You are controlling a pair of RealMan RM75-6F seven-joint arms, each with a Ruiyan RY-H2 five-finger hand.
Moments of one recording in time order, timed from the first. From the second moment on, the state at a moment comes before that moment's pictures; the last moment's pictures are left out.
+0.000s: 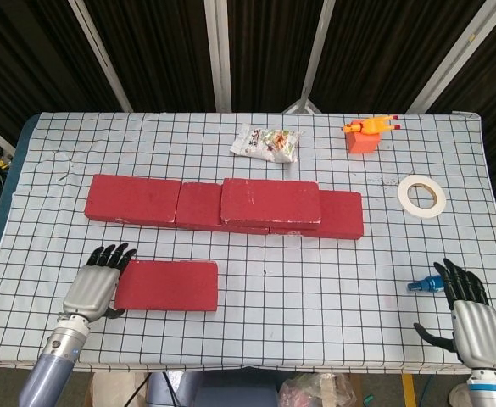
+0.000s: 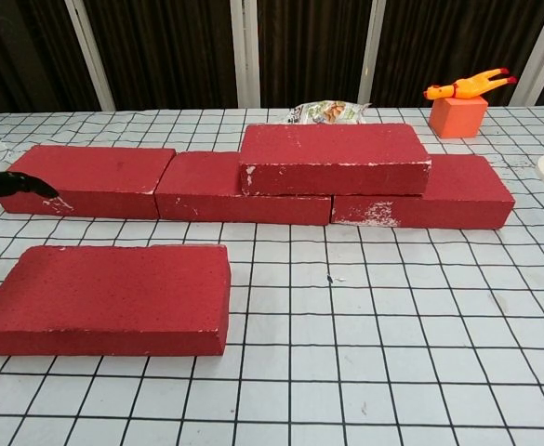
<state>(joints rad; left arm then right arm) -0.39 -1.27 -0.13 -2.20 0.88 1.23 0.97 0.03 -1.04 -0.04 -1.97 -1.44 1.52 -0.15</state>
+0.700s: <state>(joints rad) -0.73 -1.36 -0.16 -2.14 0.47 1.21 1.07 0.02 -1.05 -0.01 -1.99 -1.40 1.49 -0.21</state>
